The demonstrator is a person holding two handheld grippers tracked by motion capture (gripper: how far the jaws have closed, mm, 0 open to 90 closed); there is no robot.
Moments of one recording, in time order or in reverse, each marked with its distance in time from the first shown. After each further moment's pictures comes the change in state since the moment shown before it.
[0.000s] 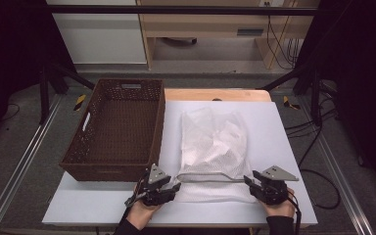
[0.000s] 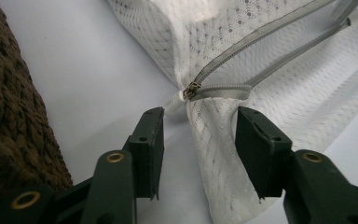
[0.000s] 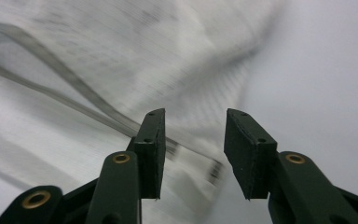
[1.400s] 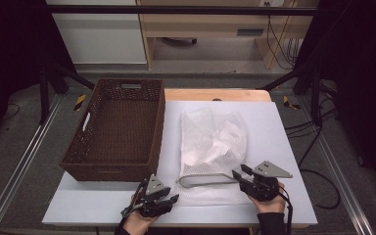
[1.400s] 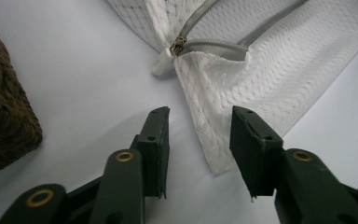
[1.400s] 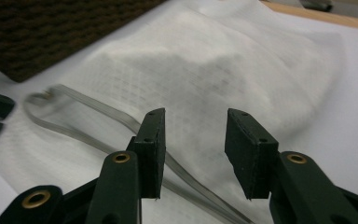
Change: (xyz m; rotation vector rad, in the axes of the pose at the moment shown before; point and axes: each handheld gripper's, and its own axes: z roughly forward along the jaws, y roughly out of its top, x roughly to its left) left arm -0.010 -0.023 -0.013 0.033 -0.045 0.029; right arm 0.034 0.032 -0.001 -0.126 0.135 -0.059
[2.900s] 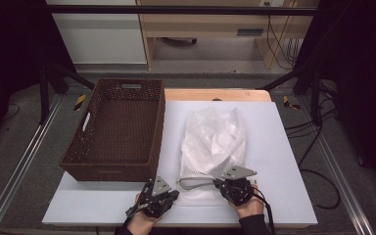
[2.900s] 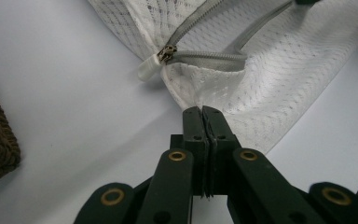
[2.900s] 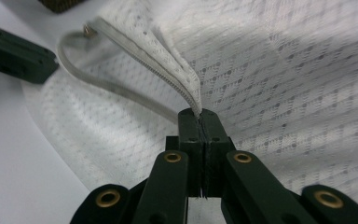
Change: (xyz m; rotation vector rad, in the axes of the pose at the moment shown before) left arm -0.010 0.006 0.005 0.009 -0.003 0.044; right arm 0.042 -0.007 0.043 0.232 0.126 -0.089
